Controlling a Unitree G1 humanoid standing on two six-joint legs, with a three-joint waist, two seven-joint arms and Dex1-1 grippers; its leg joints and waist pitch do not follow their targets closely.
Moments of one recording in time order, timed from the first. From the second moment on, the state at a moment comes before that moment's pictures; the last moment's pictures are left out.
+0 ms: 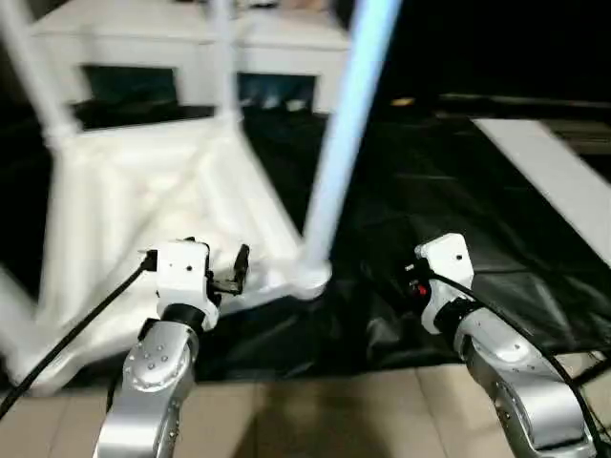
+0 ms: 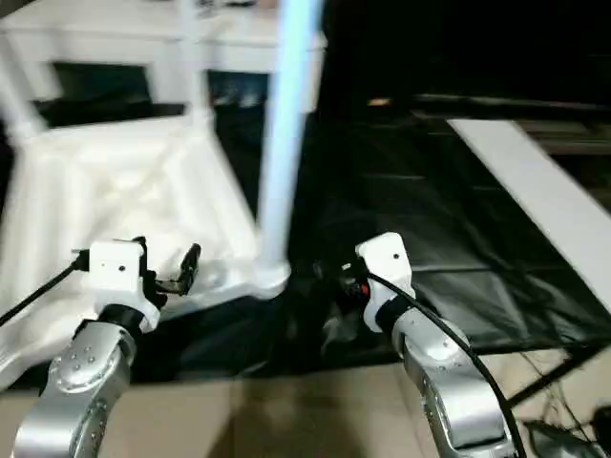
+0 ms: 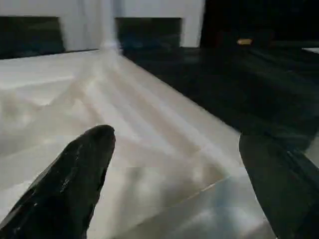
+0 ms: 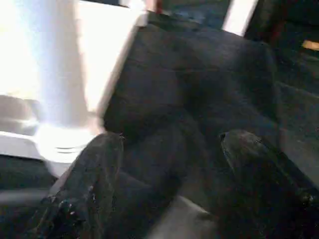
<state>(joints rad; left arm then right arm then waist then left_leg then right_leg) 0.04 0.10 -0.06 -0.30 -0.05 0.33 -0.06 -0.05 -0.28 0.10 -0.26 0.14 0.47 0.34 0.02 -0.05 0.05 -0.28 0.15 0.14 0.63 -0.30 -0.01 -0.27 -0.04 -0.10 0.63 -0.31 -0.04</state>
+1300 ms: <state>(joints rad) -0.09 0.60 -0.27 -0.26 -0.22 0.48 -0.84 -0.01 -0.63 0.13 -0.23 0.25 0.48 0.83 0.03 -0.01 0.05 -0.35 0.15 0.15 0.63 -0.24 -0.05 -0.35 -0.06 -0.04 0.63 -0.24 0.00</state>
